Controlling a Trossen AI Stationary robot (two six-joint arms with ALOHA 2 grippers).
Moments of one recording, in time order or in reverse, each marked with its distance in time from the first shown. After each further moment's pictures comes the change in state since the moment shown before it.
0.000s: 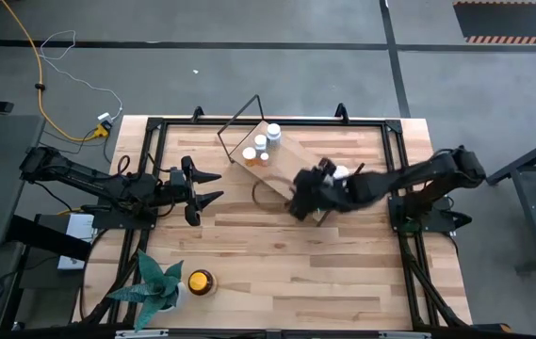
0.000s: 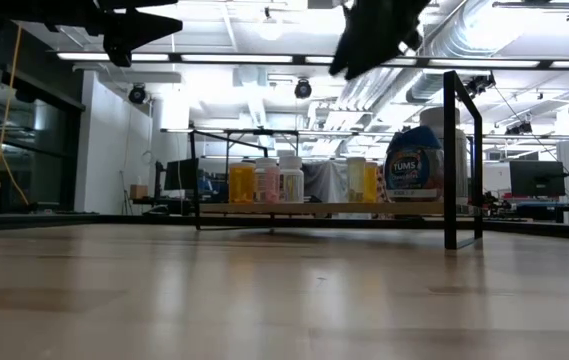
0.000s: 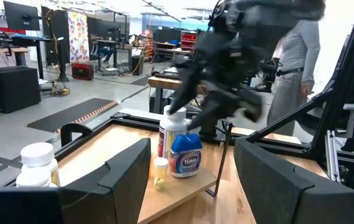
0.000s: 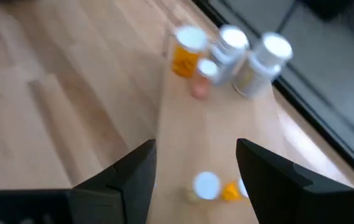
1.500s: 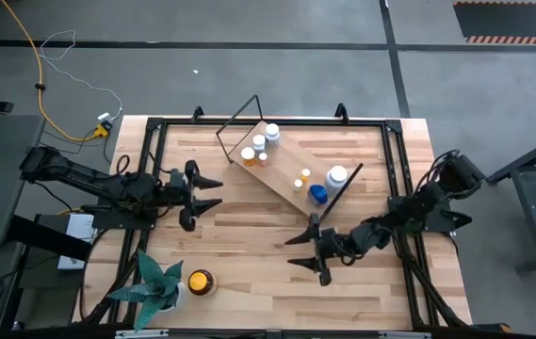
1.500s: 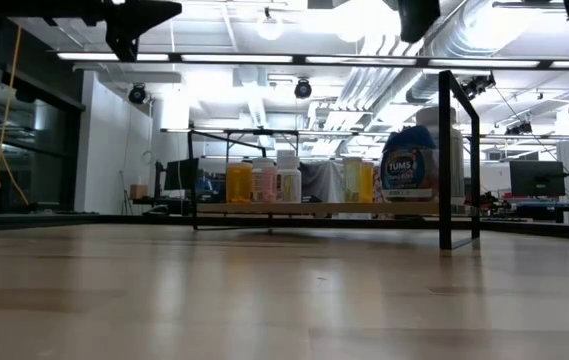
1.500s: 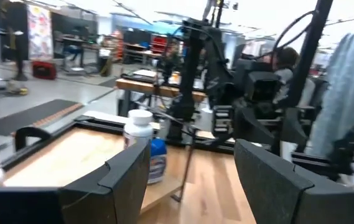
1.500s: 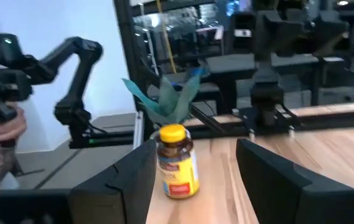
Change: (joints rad) left arm -0.002 0.000 0.000 0.032 0.131 -0.050; right arm 0.362 0.056 -0.628 1.681 -0.255 -0.353
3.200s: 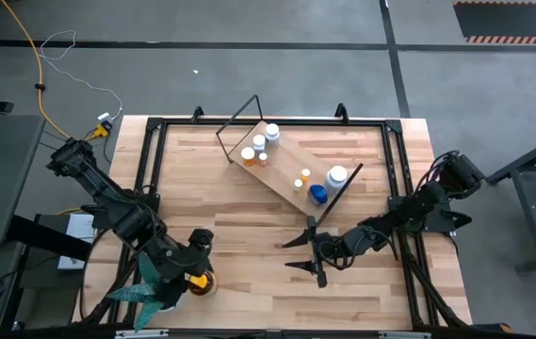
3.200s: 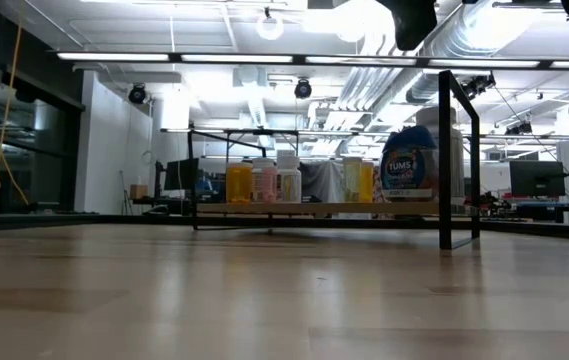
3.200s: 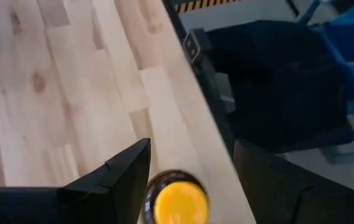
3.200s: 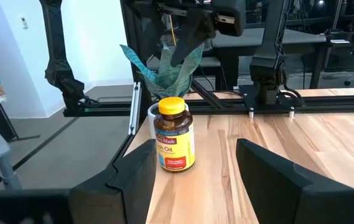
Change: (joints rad) left arm -0.461 0.608 0.874 -1.198 0.258 -0.241; right arm -0.003 0.000 0.054 -0.183 -0.027 -0.010
